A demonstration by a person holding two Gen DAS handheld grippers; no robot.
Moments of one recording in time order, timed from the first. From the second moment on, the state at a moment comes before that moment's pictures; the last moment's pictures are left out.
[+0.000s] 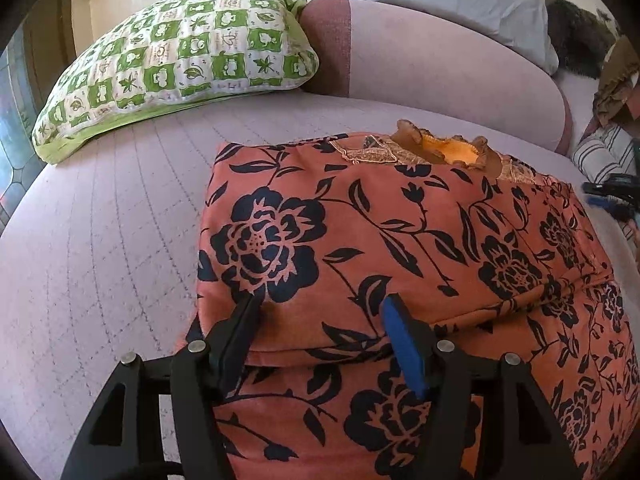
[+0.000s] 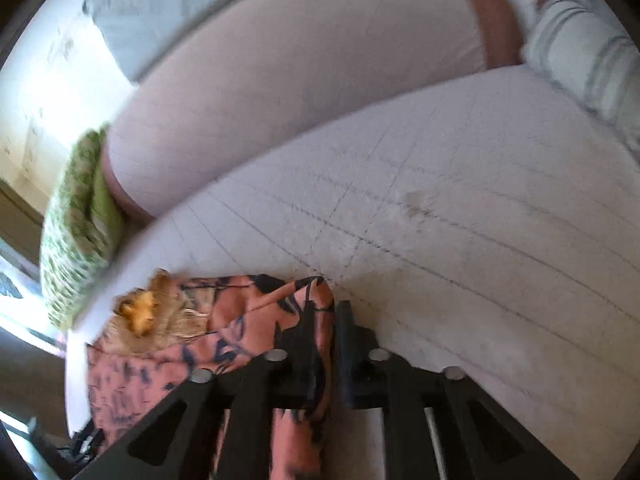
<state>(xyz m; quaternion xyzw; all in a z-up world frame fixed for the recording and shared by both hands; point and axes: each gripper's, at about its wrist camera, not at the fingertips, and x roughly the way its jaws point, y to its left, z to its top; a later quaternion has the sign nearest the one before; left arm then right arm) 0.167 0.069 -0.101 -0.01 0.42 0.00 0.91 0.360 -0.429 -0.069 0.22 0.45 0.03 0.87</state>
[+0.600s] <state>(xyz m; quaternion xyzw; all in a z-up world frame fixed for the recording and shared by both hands) 0.126 0.111 -0.084 -0.07 0.41 0.02 0.91 0.252 -0.403 -0.101 0.14 0.52 0.06 0.84</state>
